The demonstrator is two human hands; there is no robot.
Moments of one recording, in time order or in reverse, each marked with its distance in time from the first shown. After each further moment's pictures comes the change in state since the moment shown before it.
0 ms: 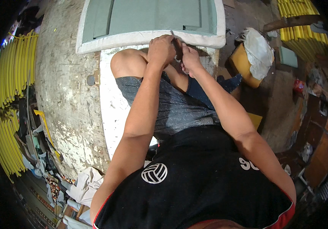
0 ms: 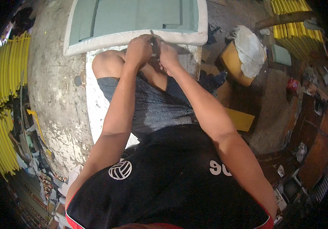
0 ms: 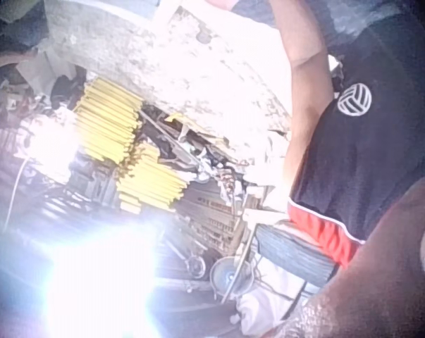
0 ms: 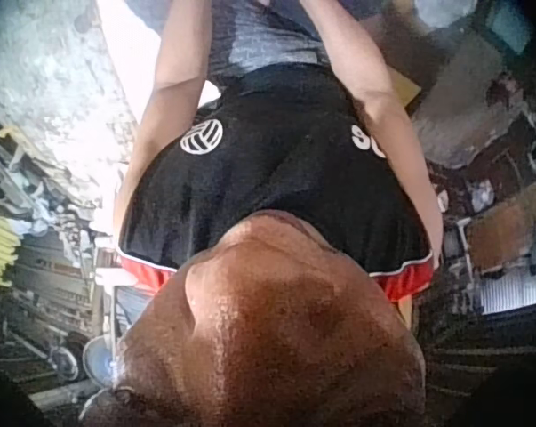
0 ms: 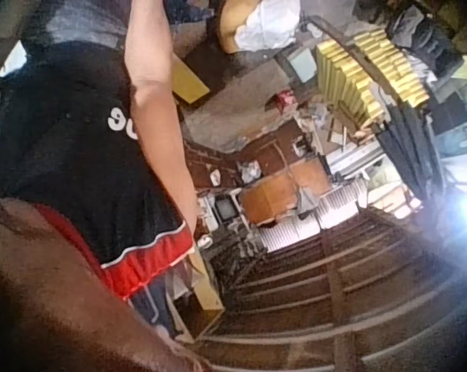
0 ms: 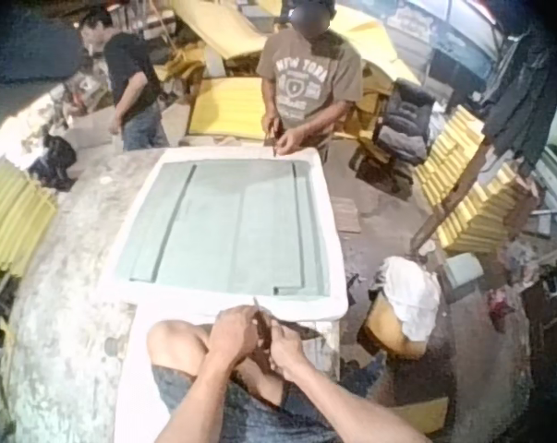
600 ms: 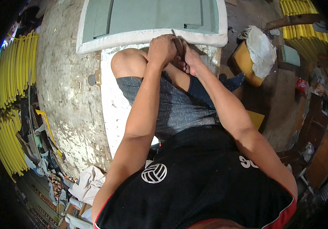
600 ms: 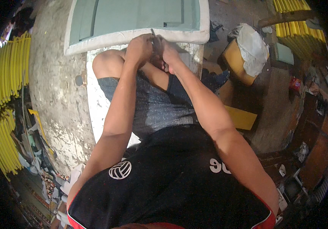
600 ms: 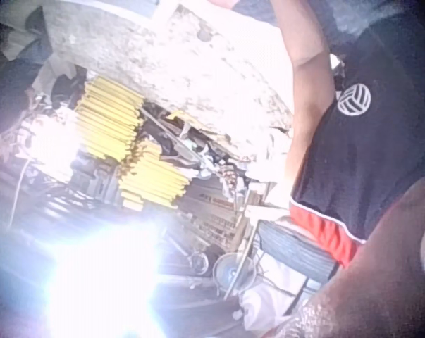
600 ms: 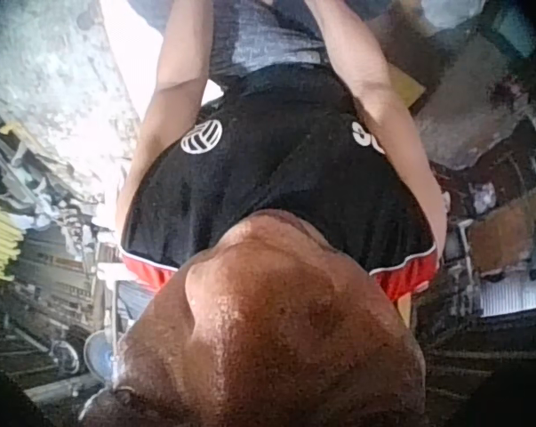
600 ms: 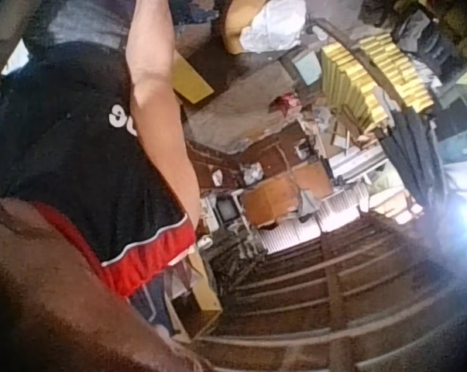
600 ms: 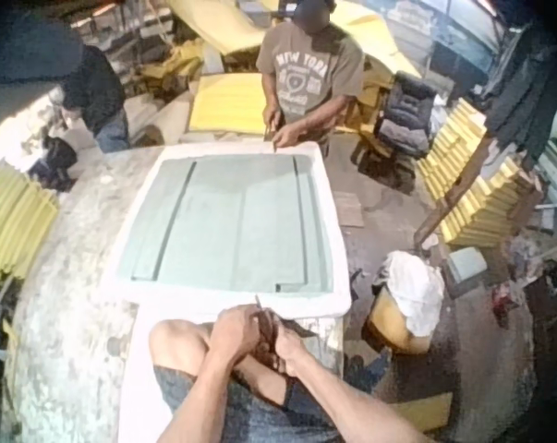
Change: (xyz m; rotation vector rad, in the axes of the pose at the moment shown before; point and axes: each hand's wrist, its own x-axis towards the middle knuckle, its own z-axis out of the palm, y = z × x) left_hand 0.003 -0.002 -0.005 -0.053 -0.075 -0.059; right_hand 0.018 0.012 -0.004 0.193 -0.179 0.173
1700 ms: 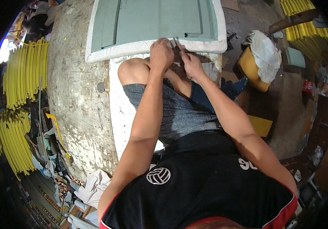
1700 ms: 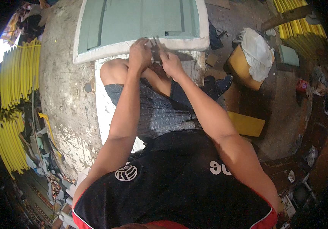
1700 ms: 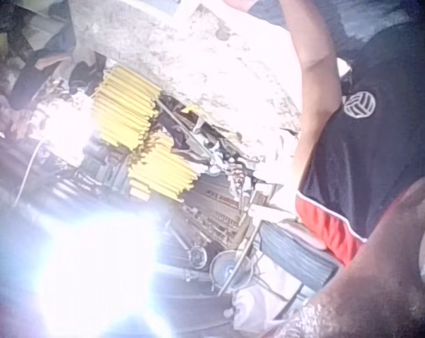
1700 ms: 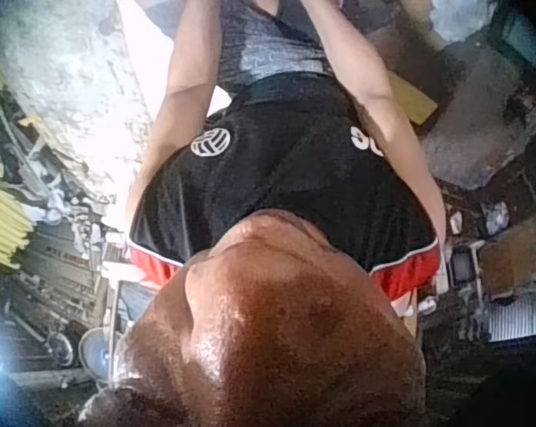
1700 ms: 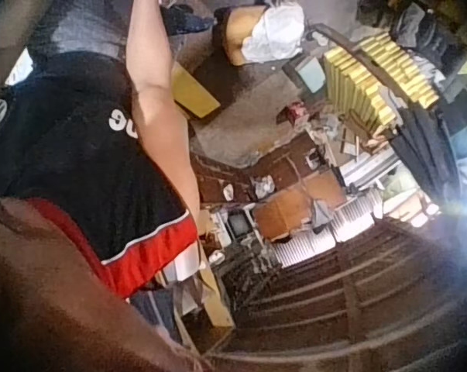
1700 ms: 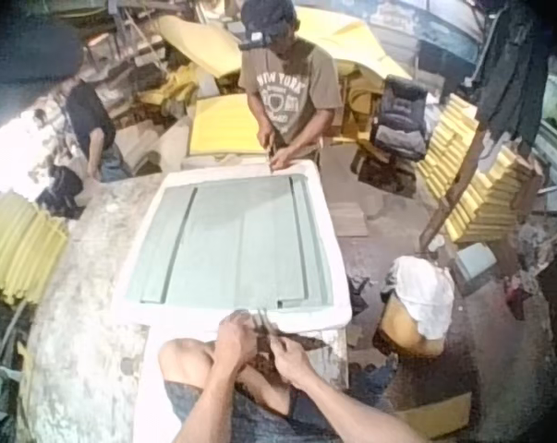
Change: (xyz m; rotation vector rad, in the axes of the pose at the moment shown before) left_hand 0.012 -0.020 0.012 -0.027 0.228 0.040; right_hand 0.005 0.015 -0.009 -0.402 0.171 -0.477
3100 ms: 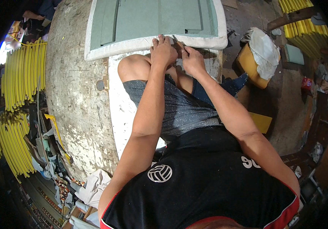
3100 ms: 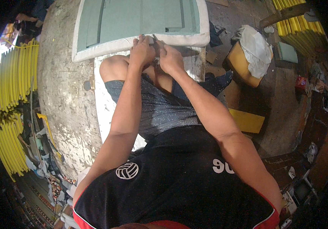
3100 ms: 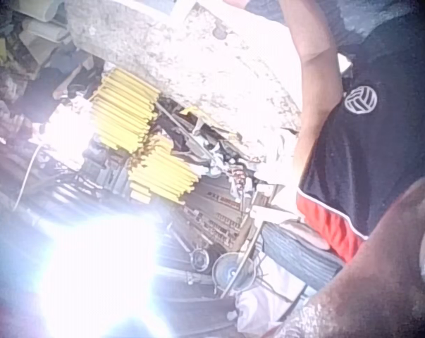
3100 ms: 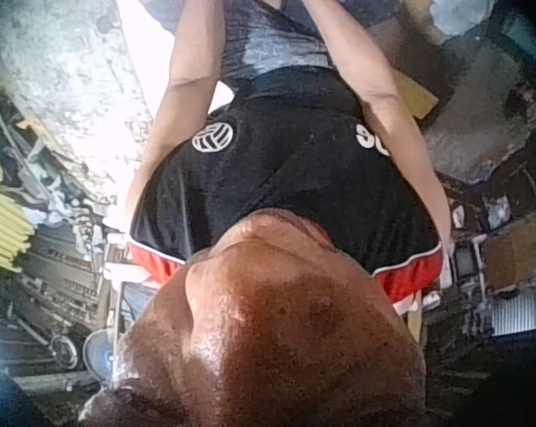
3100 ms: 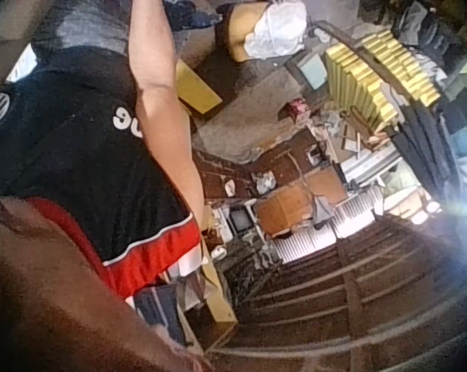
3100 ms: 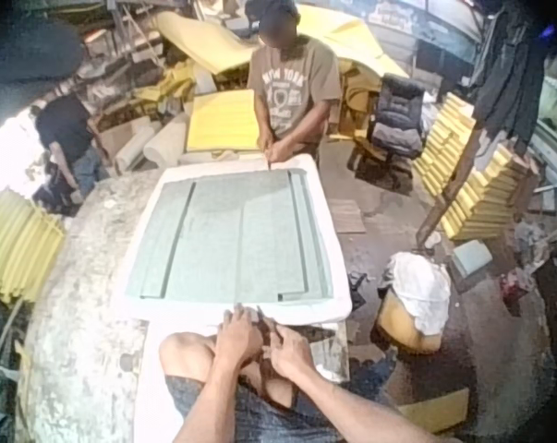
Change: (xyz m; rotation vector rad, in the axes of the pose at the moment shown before) left_hand -0.002 0.026 -0.014 0.233 -0.390 -0.245; right_hand -0.018 -0.027 0.002 -0.339 0.188 -0.187
